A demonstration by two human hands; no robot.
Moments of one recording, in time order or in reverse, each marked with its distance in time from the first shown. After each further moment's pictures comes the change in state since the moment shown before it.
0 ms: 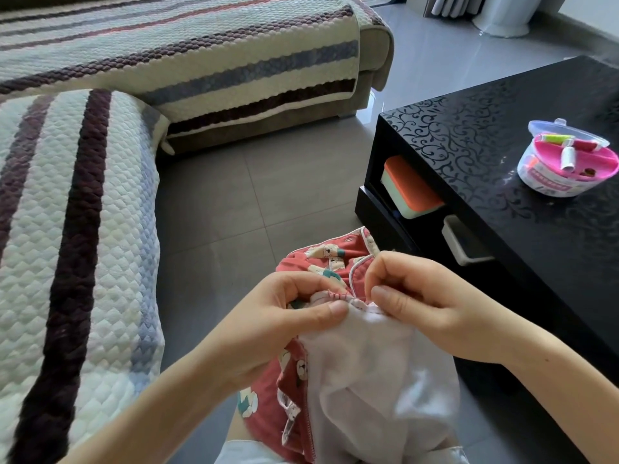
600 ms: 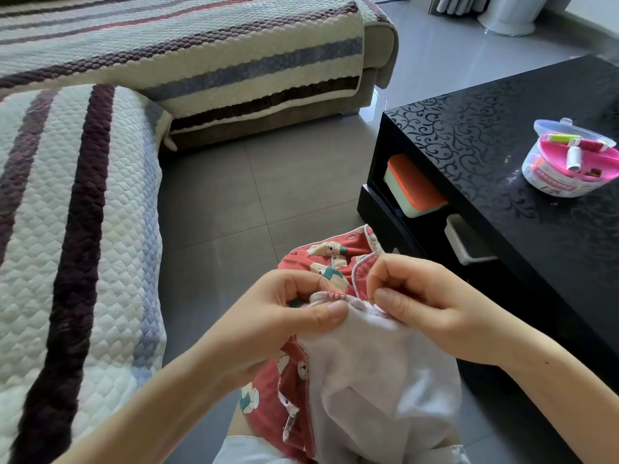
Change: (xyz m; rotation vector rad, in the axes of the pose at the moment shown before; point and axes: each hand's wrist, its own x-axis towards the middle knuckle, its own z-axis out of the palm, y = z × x) left_hand -0.002 0.000 -0.004 0.034 -0.020 -0.029; right_hand -0.001 0.003 0.004 0.067 -0.012 -0.022
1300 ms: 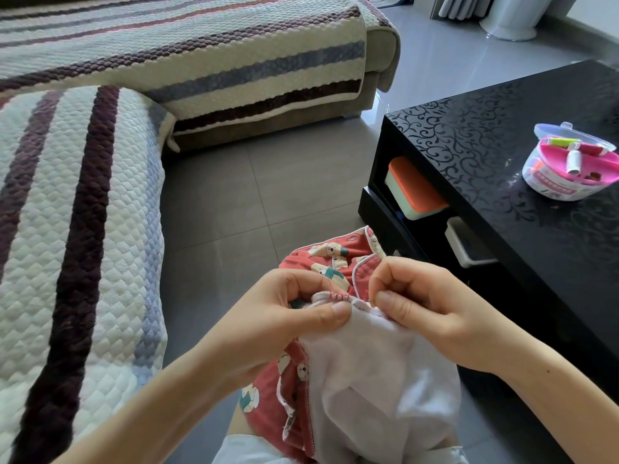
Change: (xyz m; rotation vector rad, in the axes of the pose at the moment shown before) left_hand -0.003 0.001 0.004 0.046 0.026 0.037; right_hand -0.005 -0.003 0.005 0.097 0.036 0.018
